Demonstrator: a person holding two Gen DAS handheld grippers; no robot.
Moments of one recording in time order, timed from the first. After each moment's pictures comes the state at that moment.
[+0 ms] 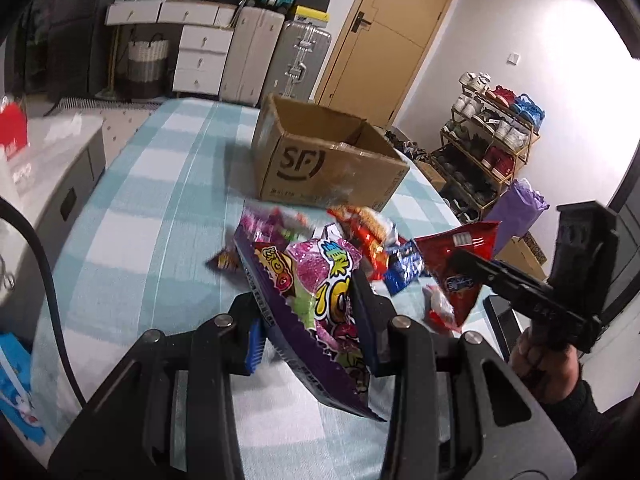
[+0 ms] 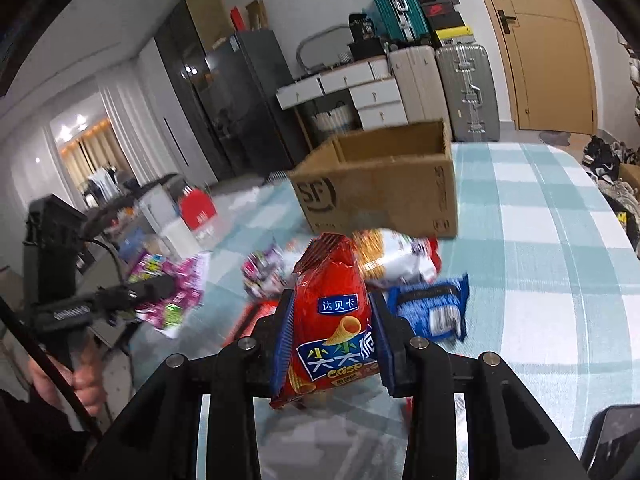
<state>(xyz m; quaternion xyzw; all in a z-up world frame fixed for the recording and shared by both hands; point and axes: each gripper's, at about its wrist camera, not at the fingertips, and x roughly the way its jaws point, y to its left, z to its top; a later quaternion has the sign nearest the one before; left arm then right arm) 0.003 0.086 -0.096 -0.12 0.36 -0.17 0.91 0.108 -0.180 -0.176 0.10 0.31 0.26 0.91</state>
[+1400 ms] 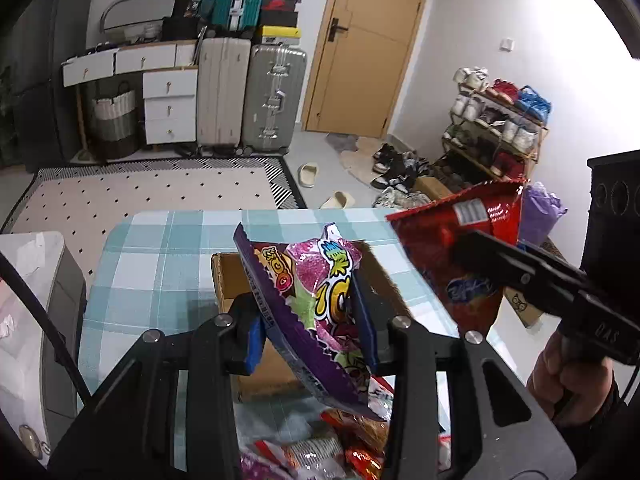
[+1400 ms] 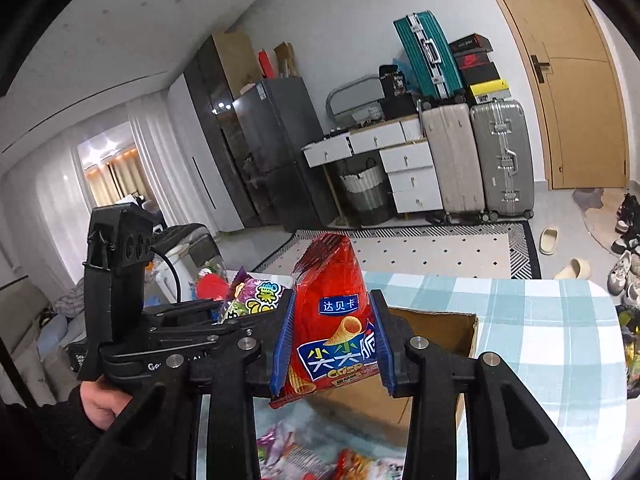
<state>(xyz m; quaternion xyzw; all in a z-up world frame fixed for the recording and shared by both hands) 0.269 0.003 0.032 -0.05 0.35 -0.18 0.92 0.276 -0.176 -0.008 0.10 0.23 0.31 0.92</state>
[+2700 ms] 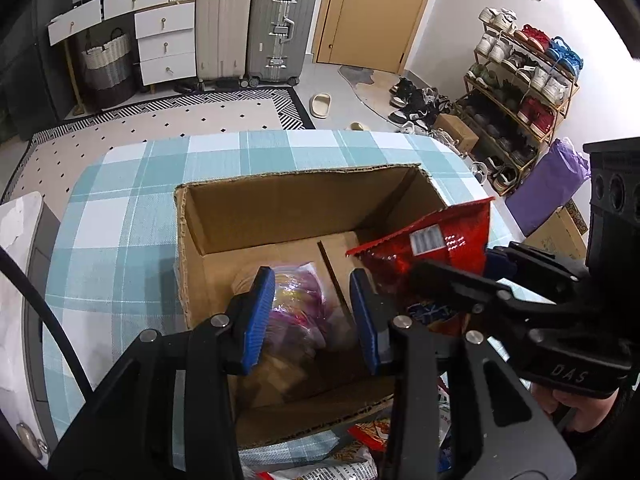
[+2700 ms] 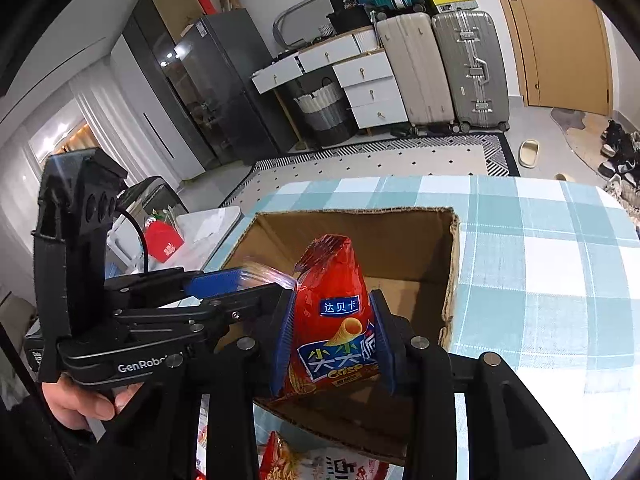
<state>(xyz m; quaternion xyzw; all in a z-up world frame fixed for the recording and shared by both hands) 0.354 -0.024 -0.103 -0.02 0.46 -0.16 0.87 0.381 -0.173 -0.146 0.10 0.38 0.26 0.88</state>
